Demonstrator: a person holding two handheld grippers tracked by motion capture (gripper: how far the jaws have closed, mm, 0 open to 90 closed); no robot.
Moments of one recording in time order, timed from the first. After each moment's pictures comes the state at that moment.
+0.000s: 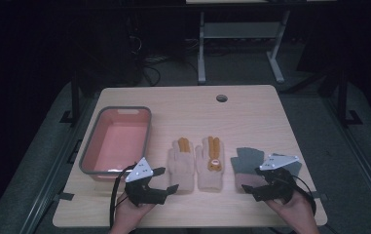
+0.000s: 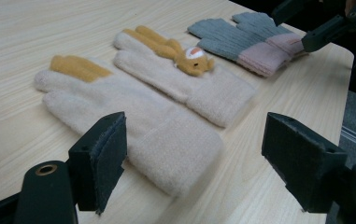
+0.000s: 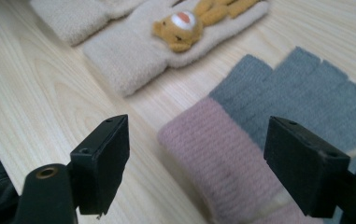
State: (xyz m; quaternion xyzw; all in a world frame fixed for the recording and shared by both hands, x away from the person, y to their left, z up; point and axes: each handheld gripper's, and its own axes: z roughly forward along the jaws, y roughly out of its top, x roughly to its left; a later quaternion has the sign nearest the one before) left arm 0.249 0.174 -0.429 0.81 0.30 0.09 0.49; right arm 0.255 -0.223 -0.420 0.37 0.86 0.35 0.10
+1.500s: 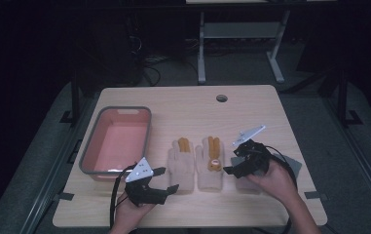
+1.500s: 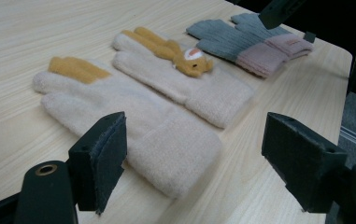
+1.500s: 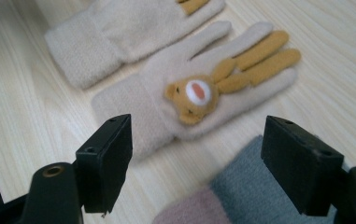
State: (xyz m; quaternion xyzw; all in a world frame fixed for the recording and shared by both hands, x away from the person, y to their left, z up) left arm 0.249 0.174 -0.430 0.81 0.30 0.09 0.50; right arm 0.320 -0.168 -0.386 0.30 0.90 0.30 0.06
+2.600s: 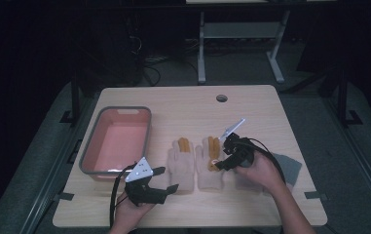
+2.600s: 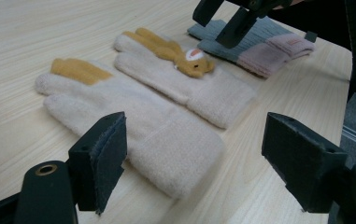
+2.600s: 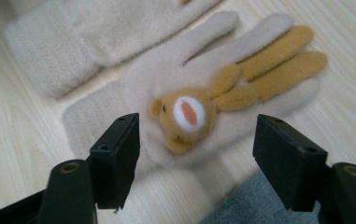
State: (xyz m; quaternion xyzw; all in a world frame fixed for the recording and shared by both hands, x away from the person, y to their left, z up) left arm 0.250 0.174 -0.429 0.81 0.30 0.09 0.50; right arm 0.357 -0.140 -0.408 0.30 0.92 0.25 0.03
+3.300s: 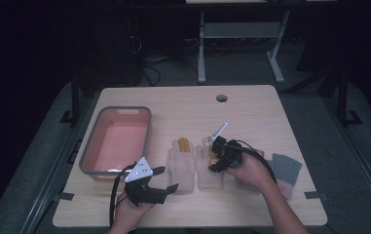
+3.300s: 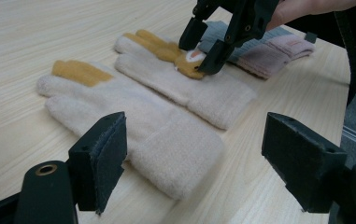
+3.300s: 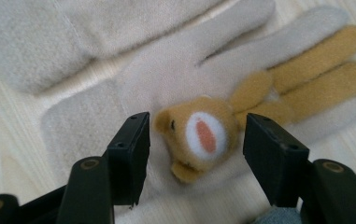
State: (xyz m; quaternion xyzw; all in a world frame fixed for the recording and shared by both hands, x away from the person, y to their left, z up) left arm 0.249 0.174 -0.429 0.81 0.30 0.09 0.50; right arm 0.365 -0.108 -0.428 0.26 0.94 0.20 0.03
